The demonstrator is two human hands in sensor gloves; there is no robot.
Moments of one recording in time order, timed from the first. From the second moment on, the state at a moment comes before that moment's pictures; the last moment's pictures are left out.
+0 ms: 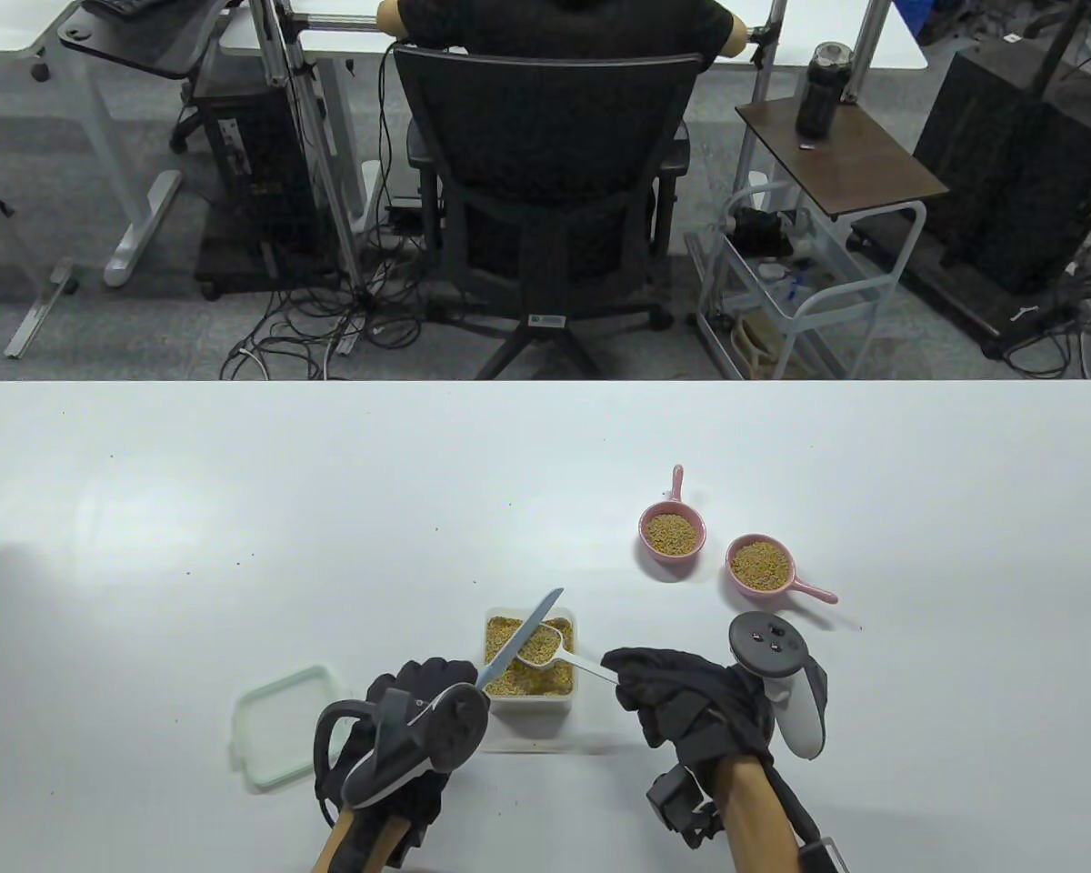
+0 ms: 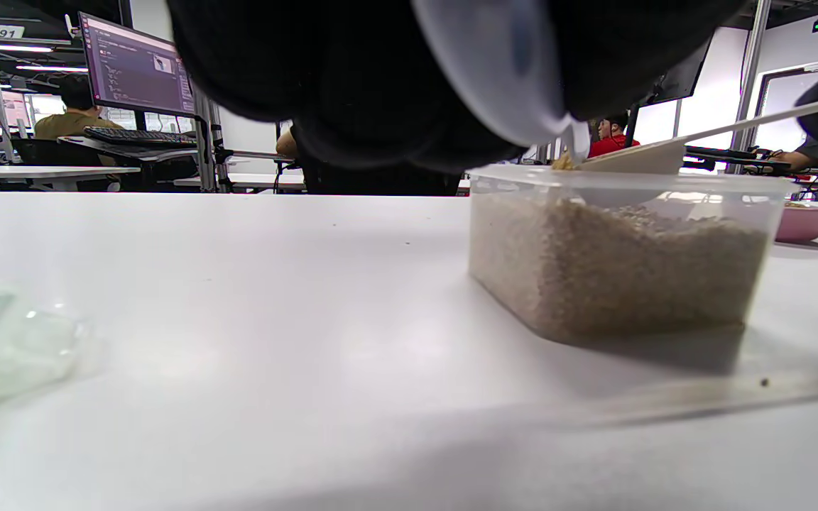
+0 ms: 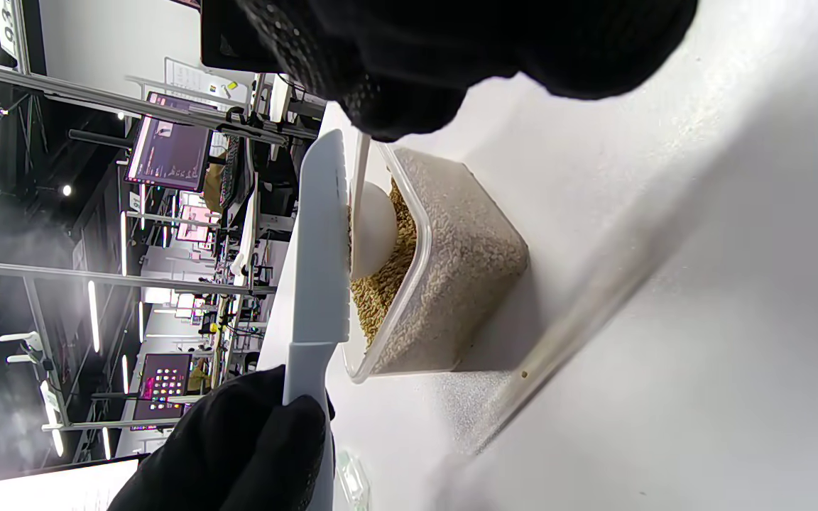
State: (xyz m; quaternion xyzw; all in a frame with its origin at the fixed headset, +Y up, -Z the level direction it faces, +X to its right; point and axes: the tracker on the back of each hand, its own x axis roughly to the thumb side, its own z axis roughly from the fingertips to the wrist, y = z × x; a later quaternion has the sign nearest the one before) left_hand -0.140 -0.724 -0.256 -0.01 -0.10 0.01 0.99; right_hand 0.153 -0.752 -0.295 -0.03 0.24 0.79 0.57
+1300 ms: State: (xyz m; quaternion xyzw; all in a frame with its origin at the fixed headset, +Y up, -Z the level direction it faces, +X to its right) left_hand -0.171 -0.730 -0.268 -0.03 0.01 0.03 1.00; right_hand 0.155 -0.749 -0.295 -0.03 0.23 0.79 0.57
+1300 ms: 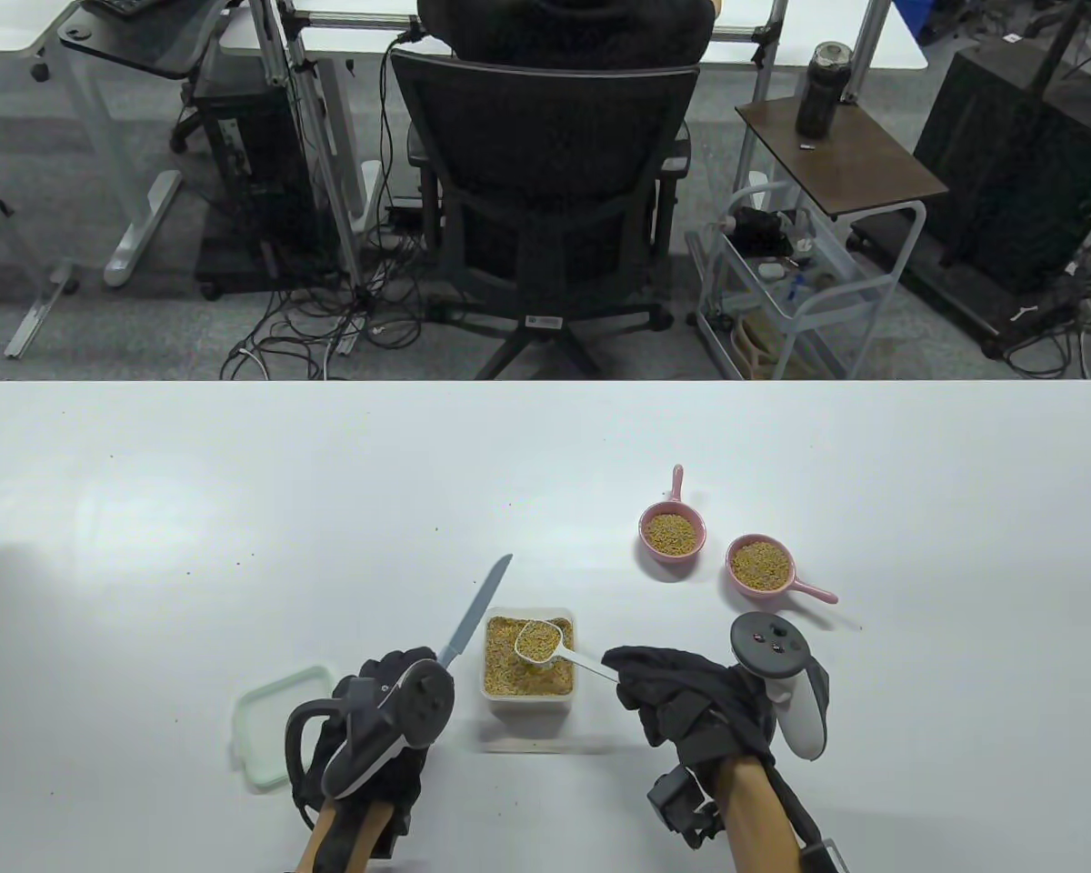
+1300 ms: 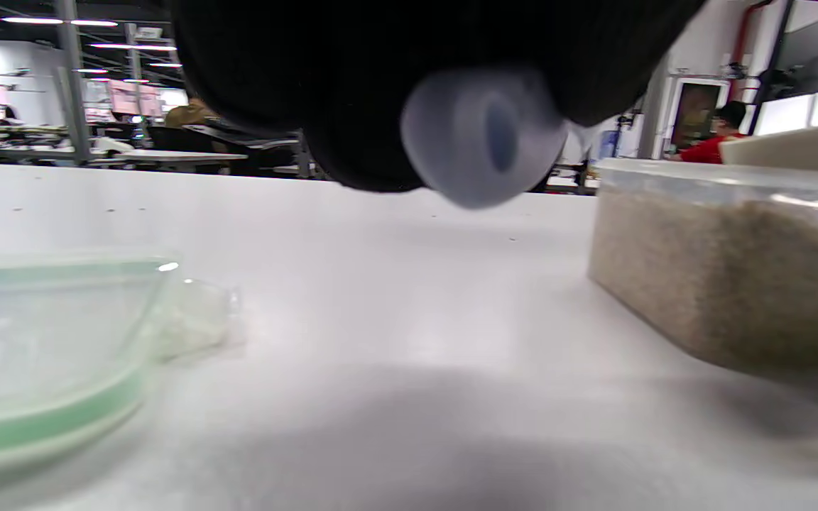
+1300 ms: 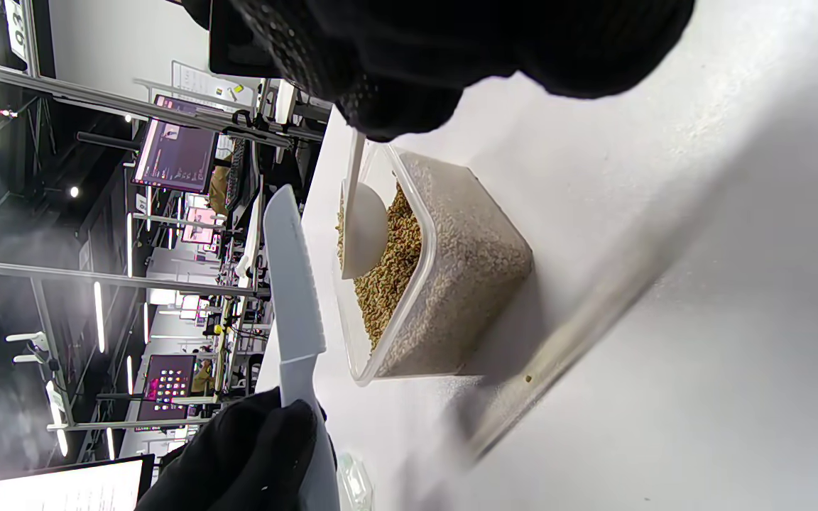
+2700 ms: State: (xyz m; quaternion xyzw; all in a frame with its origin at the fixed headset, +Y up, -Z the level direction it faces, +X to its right) left_hand -0.161 -0.738 -0.269 -0.02 0.07 -0.09 0.99; right_hand 0.151 -0.749 -0.294 -0.03 0.24 0.79 0.56
